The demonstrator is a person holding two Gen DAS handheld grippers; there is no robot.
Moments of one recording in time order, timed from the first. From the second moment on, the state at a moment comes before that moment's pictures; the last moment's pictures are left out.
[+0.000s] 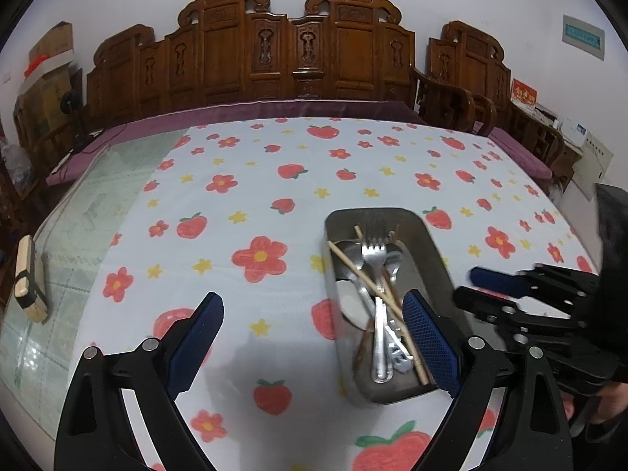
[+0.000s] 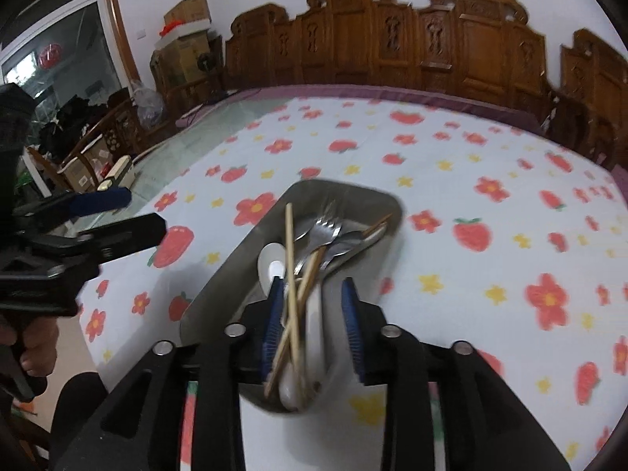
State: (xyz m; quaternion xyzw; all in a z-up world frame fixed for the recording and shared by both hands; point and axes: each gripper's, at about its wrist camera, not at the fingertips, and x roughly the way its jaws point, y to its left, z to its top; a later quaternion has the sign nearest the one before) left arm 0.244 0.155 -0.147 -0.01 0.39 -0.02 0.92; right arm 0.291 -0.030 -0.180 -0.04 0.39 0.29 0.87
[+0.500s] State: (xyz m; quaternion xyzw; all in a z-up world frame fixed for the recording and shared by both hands) left arm 0.202 0.077 -0.115 -0.01 0.36 -0.03 0.93; right arm 0.216 -0.144 -0.118 -0.02 0.31 0.18 0.93
